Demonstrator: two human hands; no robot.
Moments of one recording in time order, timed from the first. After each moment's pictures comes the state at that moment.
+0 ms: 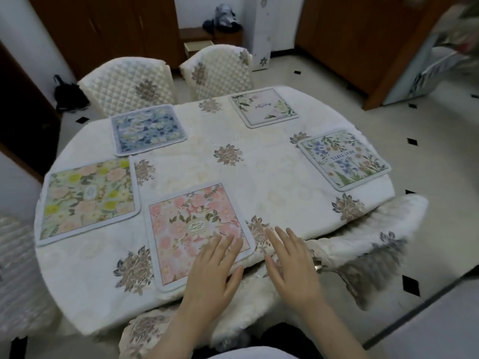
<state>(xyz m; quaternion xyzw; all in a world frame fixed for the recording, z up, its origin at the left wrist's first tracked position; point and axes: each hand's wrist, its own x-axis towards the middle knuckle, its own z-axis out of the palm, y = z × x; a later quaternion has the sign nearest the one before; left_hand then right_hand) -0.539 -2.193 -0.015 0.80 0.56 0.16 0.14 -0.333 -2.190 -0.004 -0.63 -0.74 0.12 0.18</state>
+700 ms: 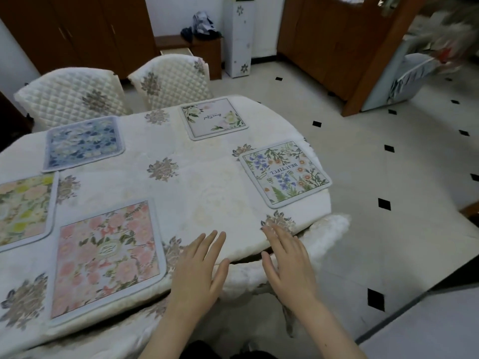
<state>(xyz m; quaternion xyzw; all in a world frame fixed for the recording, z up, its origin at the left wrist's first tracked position) -0.293 -2.138 0.019 0.76 0.61 0.18 0.15 -0.079 -2.132 0.012 -0.63 -0.74 0.11 0.22</state>
